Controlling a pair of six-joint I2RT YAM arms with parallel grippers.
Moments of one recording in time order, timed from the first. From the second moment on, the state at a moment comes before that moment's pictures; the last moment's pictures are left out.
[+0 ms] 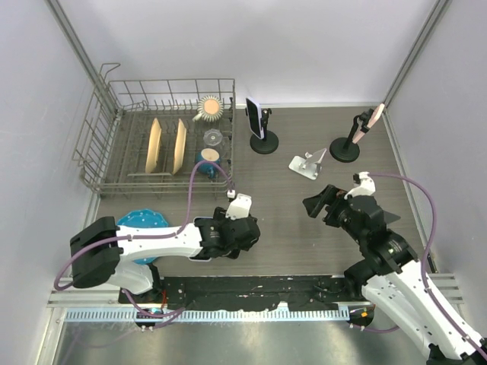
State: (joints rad) left arm -1.24 1.39 0.80 -0.46 -0.60 -0.74; right arm 0.50 0.50 0.56 -0.52 0.12 0.71
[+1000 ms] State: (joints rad) left arm -1.14 1.53 0.85 -0.61 -0.53 -0.99; right arm 0.50 0.40 0.54 -0.62 0.25 0.75
